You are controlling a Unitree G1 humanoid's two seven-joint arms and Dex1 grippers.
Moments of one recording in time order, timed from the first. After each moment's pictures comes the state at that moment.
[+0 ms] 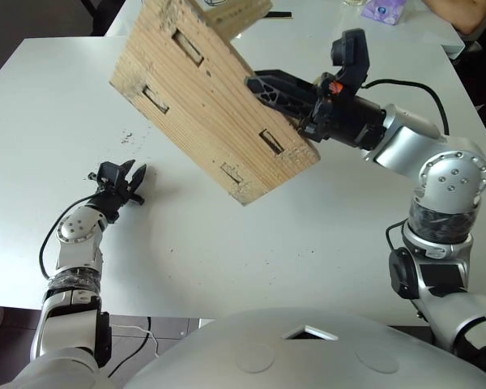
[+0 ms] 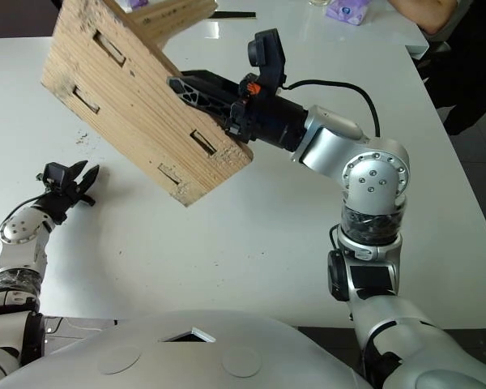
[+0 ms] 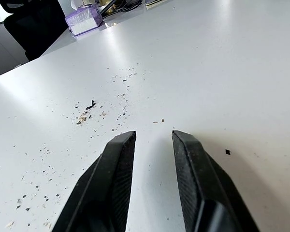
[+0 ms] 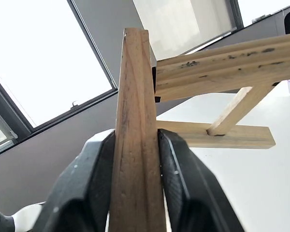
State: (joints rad) left arm -0.10 0.57 0.16 0.75 -0.17 -0.42 -0.57; right arm -0.53 -0.27 -0.07 -0.34 1.23 1.03 0.30
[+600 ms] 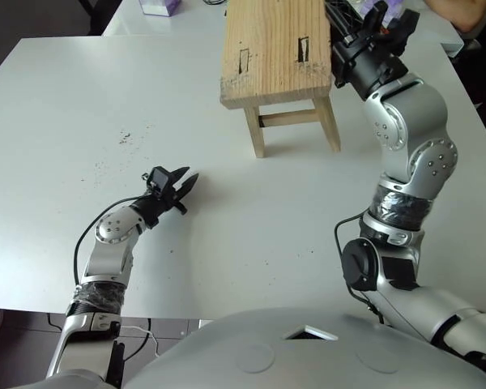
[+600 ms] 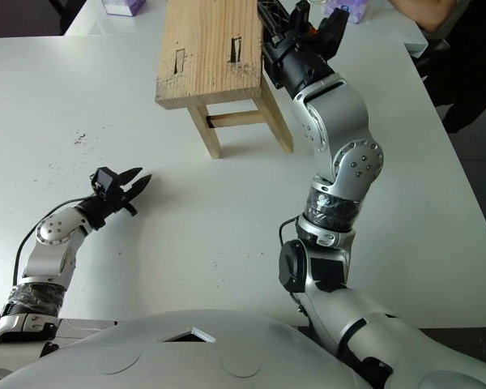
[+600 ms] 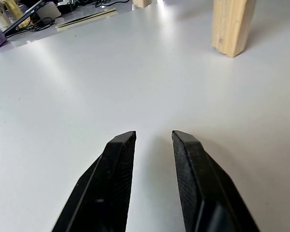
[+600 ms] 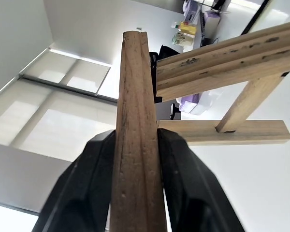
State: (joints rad) left arm 0.05 0.48 0.05 0.25 -0.21 -0.13 -0.64; right arm -0.62 0.10 -0.32 -0.19 1.59 0.56 -0.68
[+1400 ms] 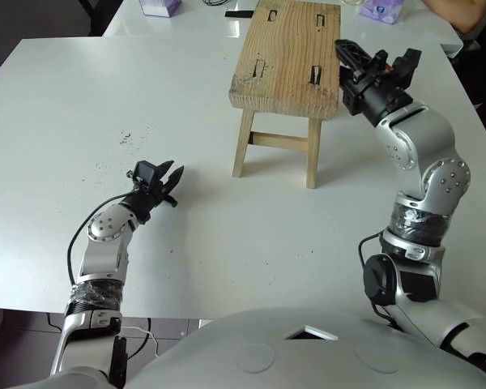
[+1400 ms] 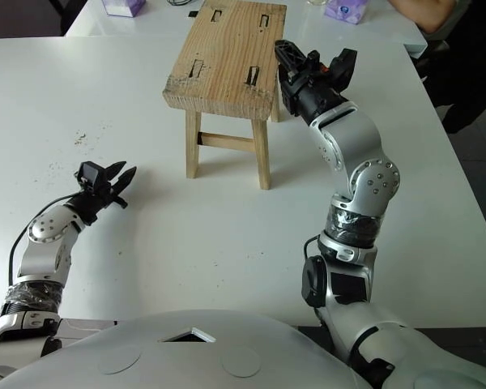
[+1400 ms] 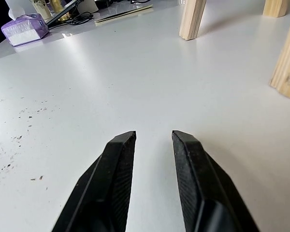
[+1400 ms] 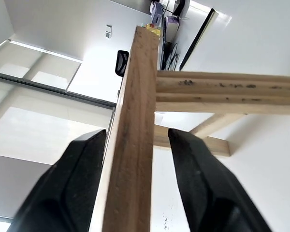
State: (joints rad) left arm 0.02 0.44 0.11 0.23 -0.20 -0.10 -0.58; right arm -0.51 -0.10 -0.31 -0.16 1.65 0.62 -0.59
